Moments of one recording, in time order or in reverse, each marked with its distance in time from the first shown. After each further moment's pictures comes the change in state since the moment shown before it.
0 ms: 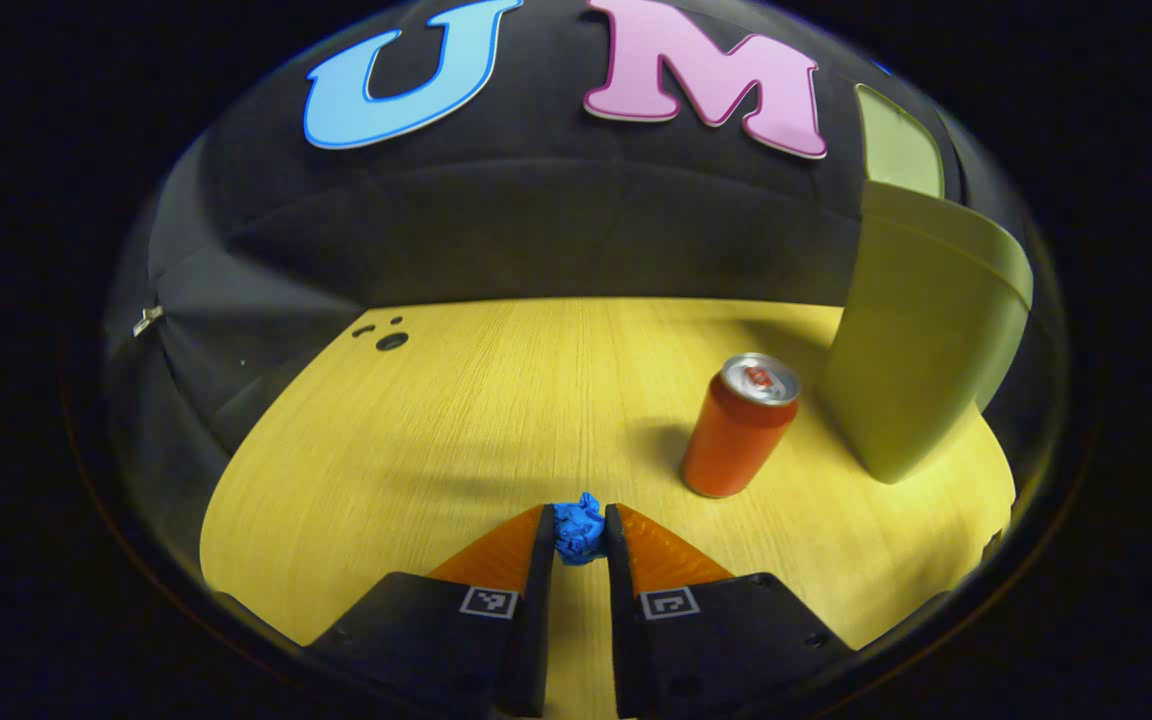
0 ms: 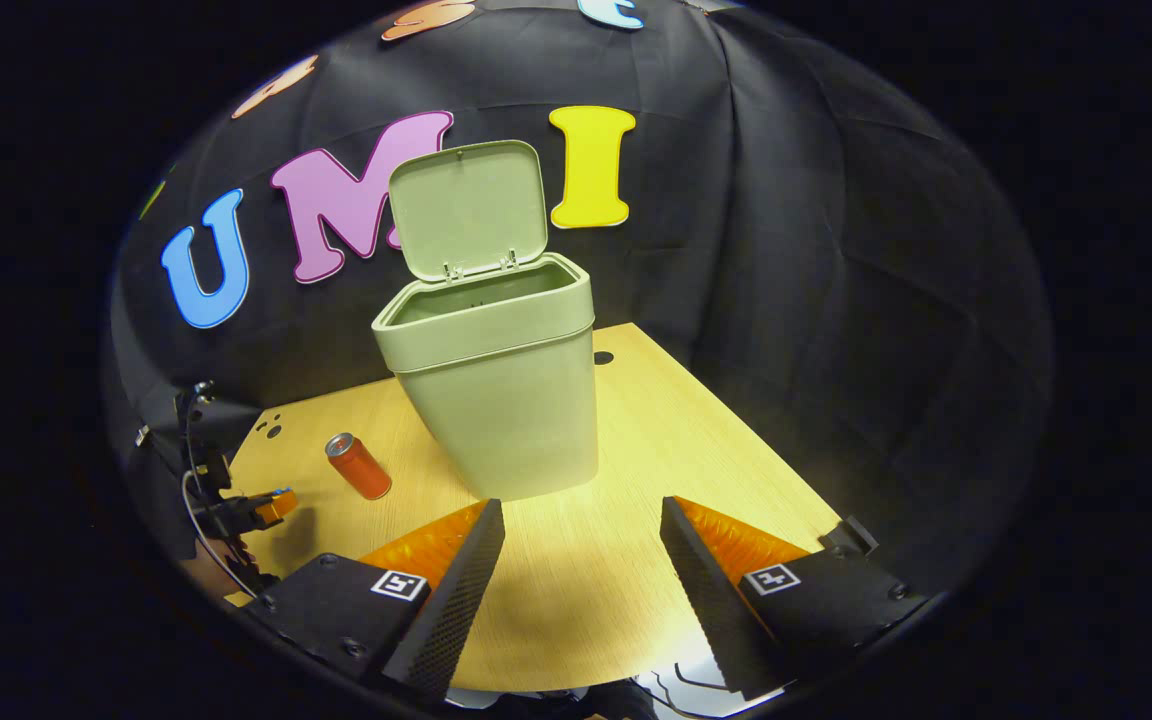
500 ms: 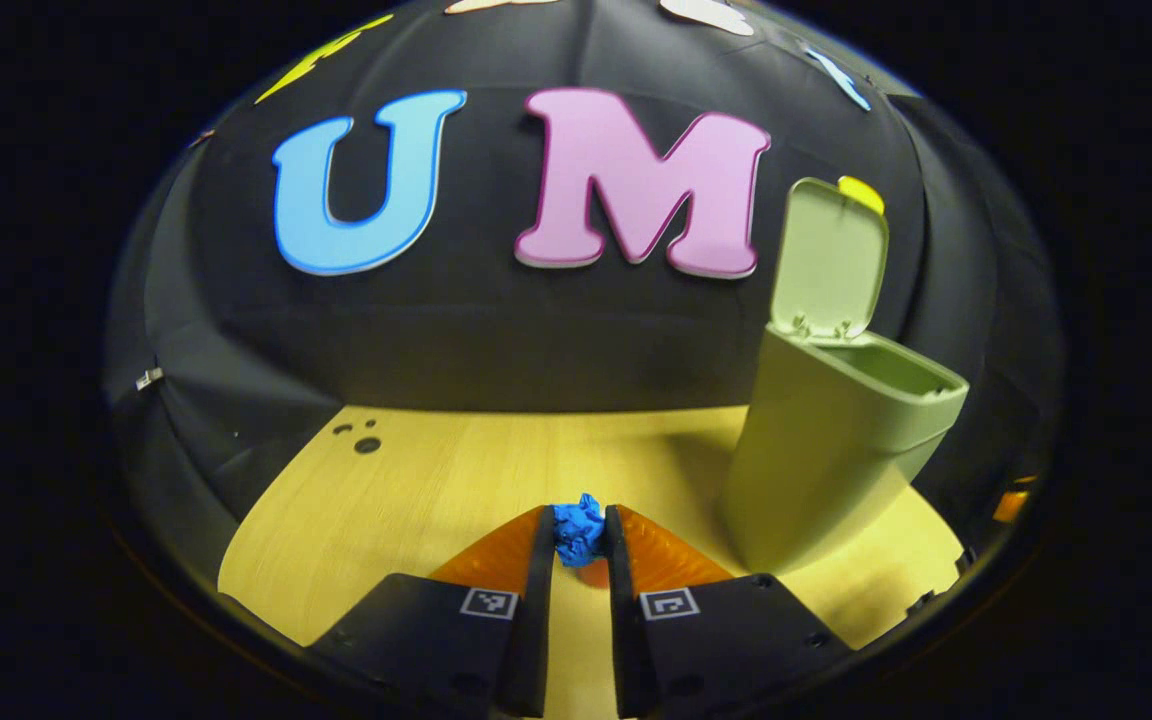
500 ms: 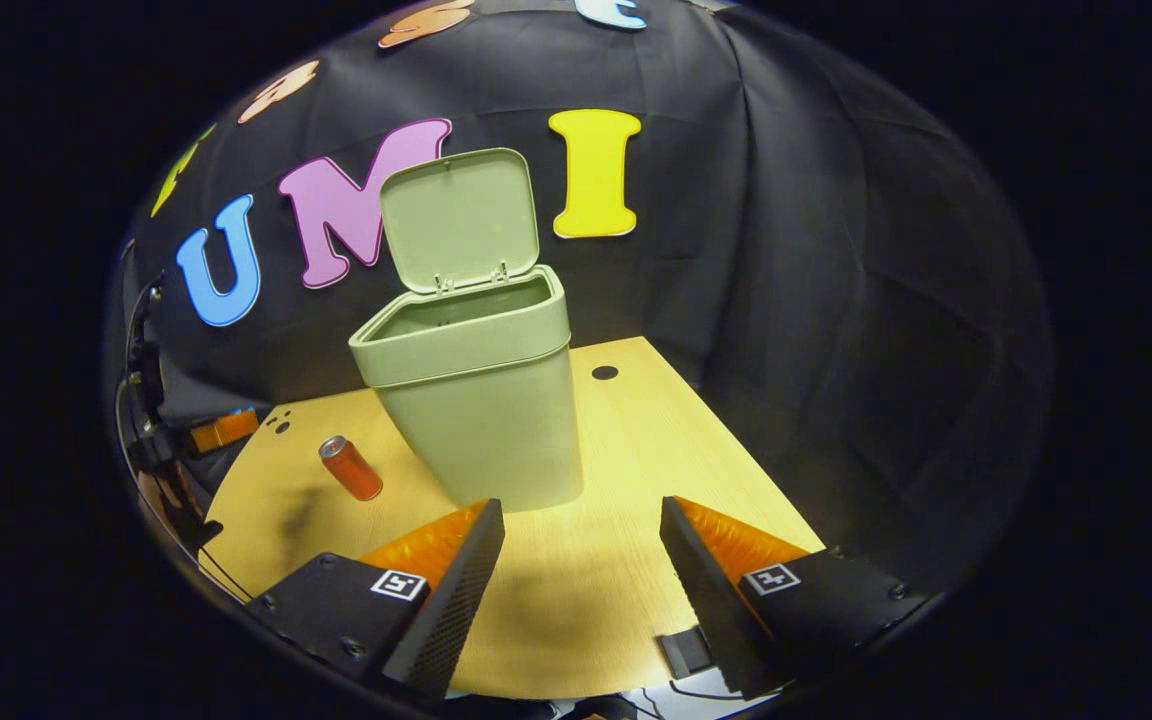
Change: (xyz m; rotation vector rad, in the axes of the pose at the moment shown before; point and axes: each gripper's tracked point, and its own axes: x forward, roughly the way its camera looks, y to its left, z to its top) left arm -0.083 -0.096 0.138 0.004 -0.251 -0.100; right arm 0.026 -0.040 0.018 -0.019 -0.018 0.091
